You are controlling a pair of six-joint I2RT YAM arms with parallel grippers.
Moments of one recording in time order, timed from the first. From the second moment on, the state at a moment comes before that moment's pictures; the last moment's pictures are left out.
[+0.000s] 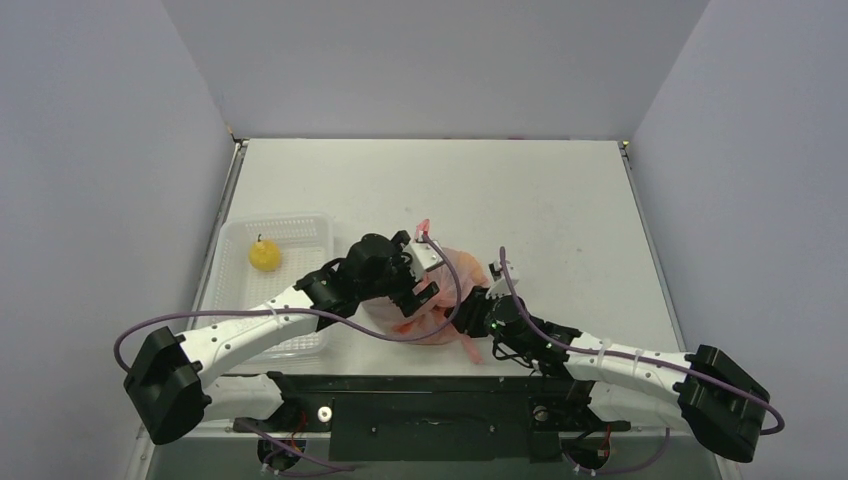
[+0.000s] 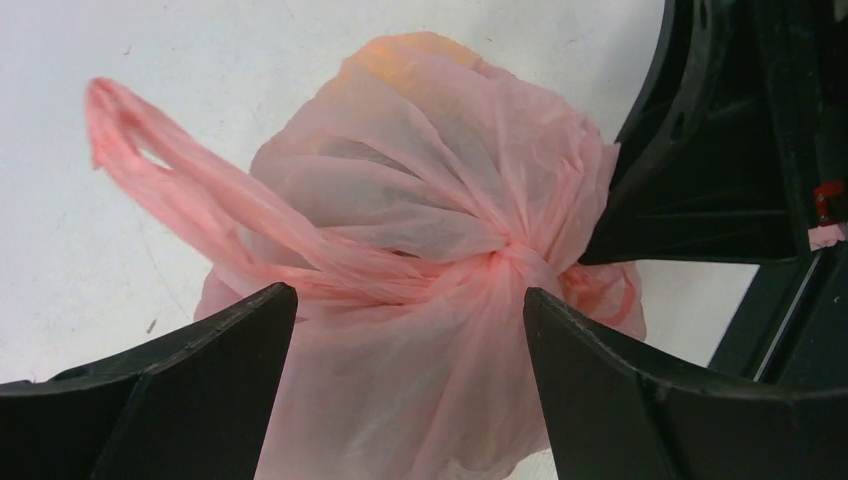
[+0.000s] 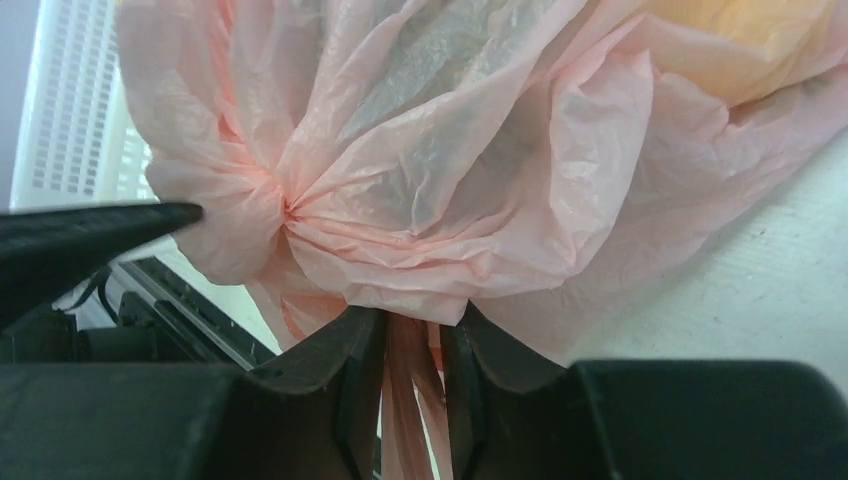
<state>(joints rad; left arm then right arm) -0.87 1.21 0.83 -0.14 0.08 0.21 0.96 1.05 0.30 0.27 0.17 0.85</state>
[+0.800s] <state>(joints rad) -0.95 1.29 0.85 -0.19 -0.04 0.27 0.96 0.88 0.45 0.00 0.32 0.74</state>
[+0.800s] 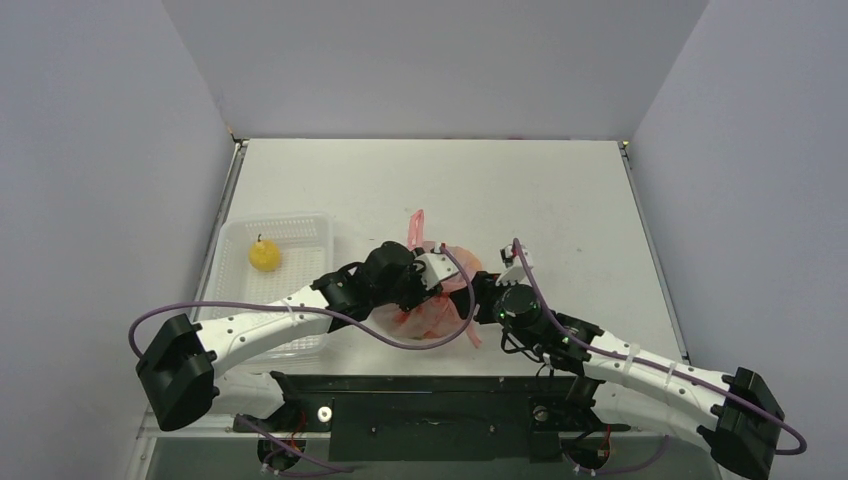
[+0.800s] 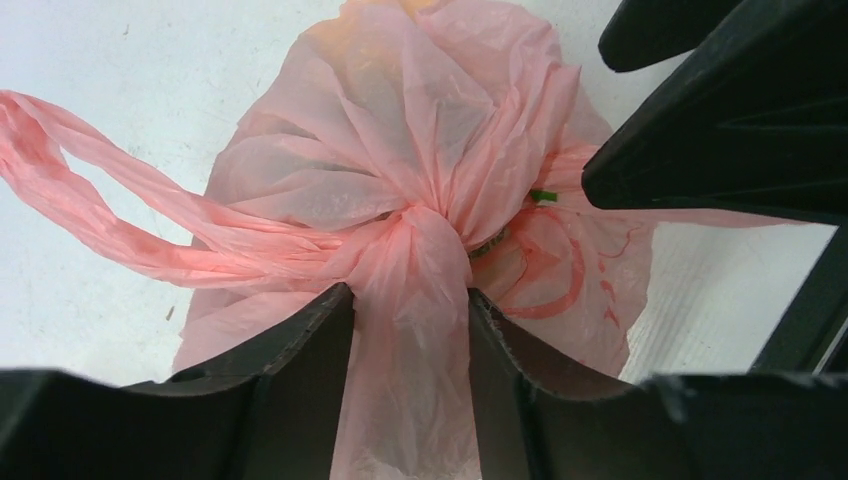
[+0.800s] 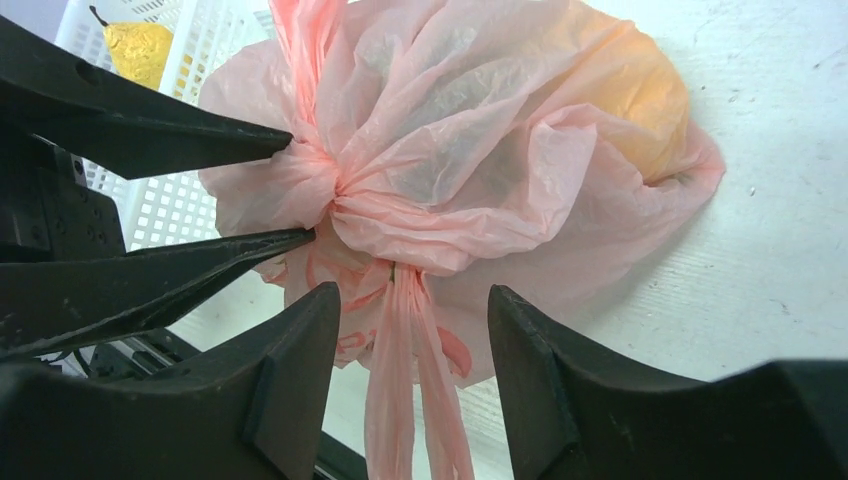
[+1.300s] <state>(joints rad) -0.95 1.29 0.86 -0.14 -0.02 0.25 0.82 0.93 0.53 -0.02 0.24 0.74</state>
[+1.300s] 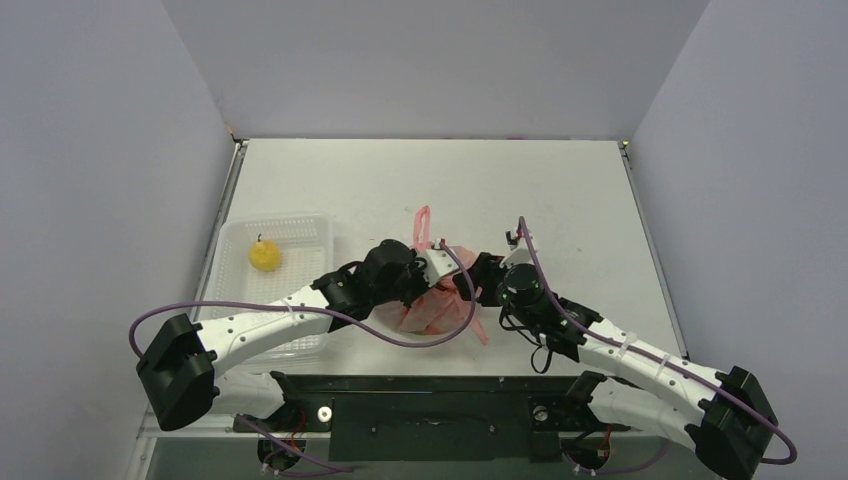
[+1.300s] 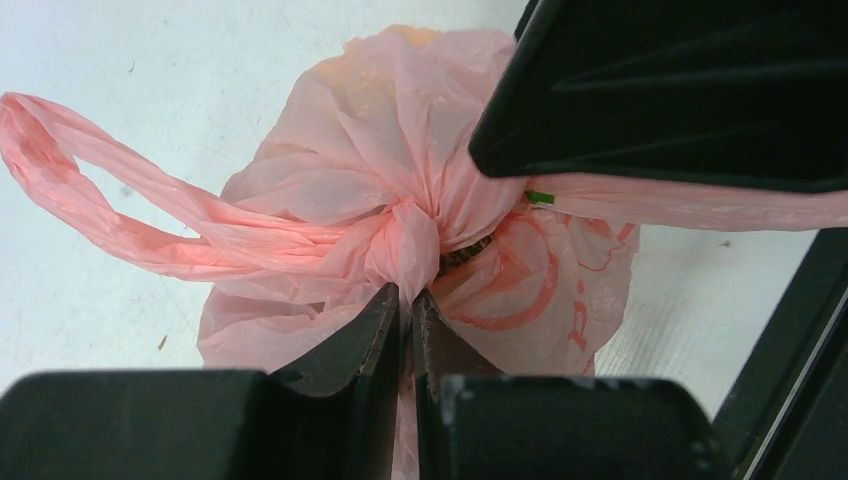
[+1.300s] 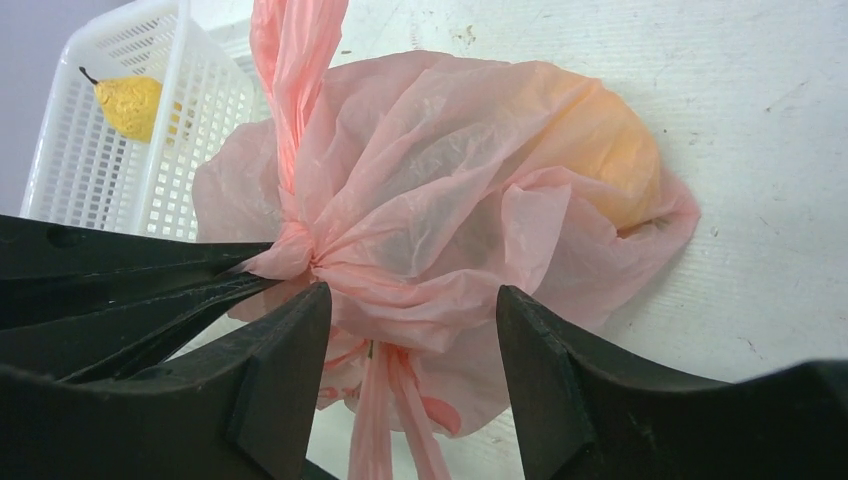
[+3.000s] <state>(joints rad) -0.61 2.11 1.75 -0.04 0.11 -0.23 0.16 1.85 1.38 -0.01 -0.23 0.63</state>
